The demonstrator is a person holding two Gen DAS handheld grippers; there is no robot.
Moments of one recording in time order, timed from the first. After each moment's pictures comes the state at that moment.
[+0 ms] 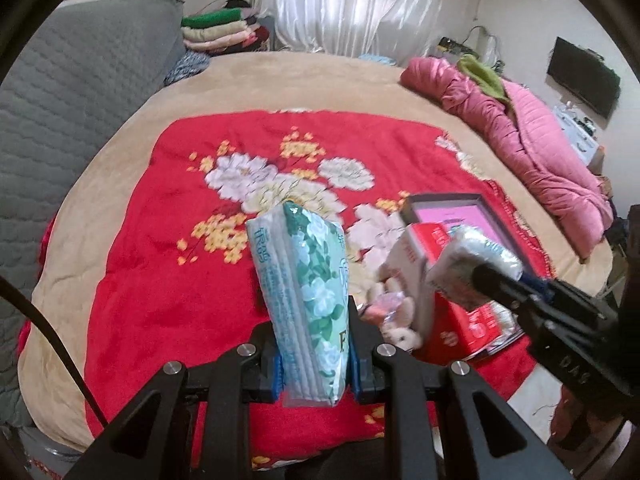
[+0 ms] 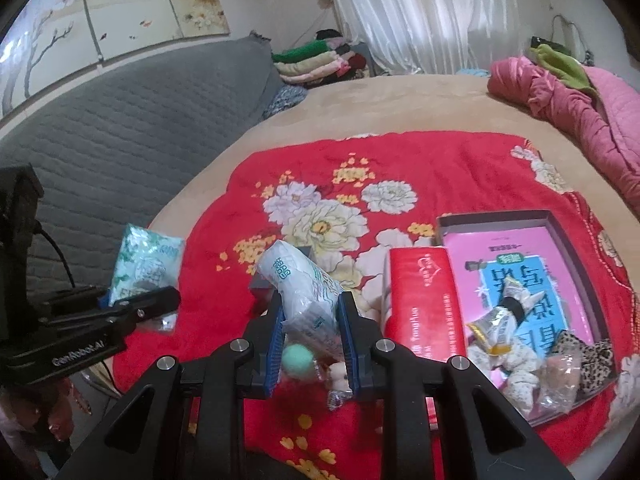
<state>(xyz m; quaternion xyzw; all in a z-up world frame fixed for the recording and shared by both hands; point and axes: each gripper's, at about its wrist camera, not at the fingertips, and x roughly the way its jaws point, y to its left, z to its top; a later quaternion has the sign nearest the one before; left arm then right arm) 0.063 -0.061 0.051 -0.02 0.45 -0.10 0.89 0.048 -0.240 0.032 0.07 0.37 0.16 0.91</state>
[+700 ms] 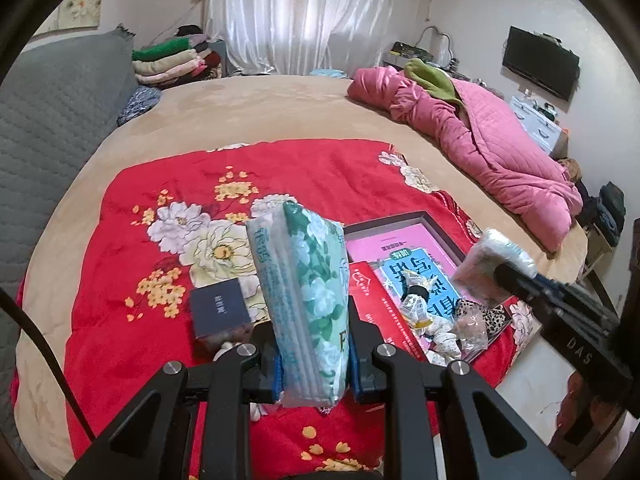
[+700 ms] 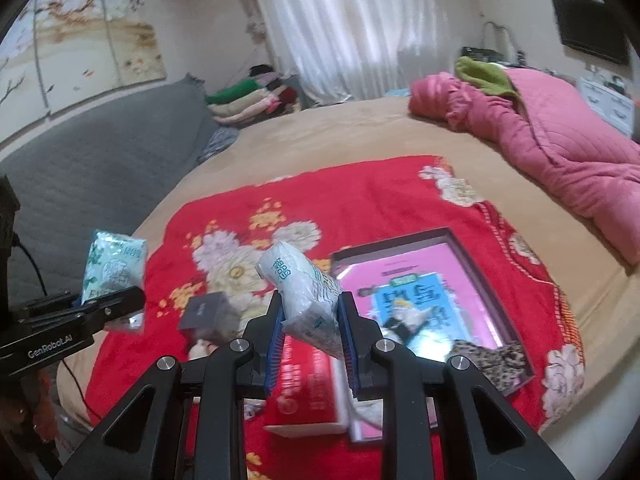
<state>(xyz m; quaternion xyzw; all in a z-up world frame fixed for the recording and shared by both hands) 0.083 -0.145 0.086 0.01 0.41 -0.16 0.89 0.024 -0.346 0.073 0.10 0.33 0.03 0.94</state>
